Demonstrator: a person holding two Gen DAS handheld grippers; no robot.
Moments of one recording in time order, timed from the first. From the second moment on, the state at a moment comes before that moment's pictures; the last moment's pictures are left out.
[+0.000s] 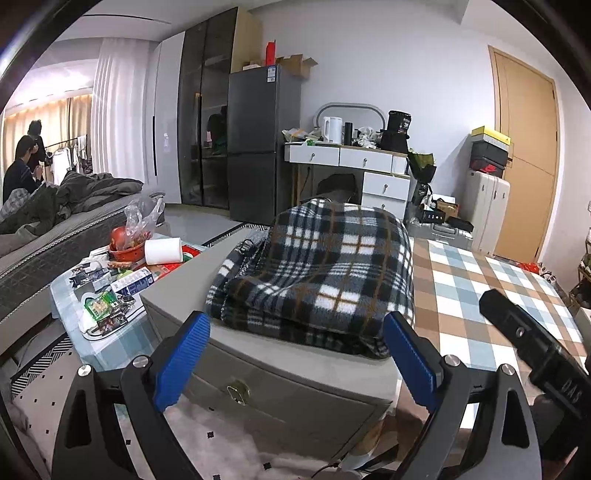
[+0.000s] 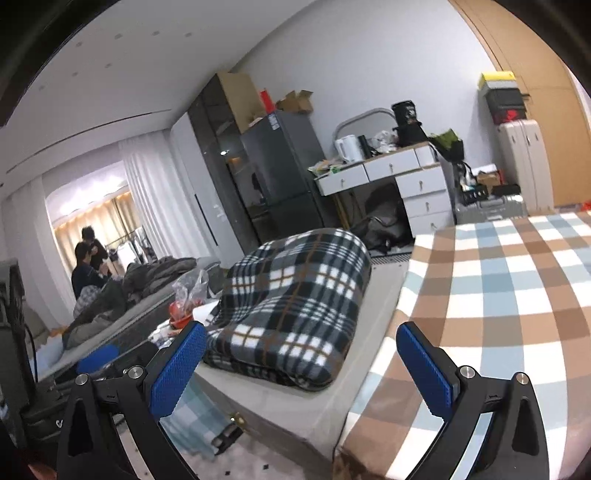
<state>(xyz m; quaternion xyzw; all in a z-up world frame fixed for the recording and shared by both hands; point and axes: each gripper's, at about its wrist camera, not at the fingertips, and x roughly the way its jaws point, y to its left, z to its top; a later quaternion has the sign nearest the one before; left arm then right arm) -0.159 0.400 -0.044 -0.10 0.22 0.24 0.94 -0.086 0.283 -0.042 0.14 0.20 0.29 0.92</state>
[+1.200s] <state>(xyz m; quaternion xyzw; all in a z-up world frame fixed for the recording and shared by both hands) -0.165 0.389 -0.043 -0.08 0.22 0.24 0.94 -0.082 0.277 -0.046 0.17 0.21 0.28 0.92</state>
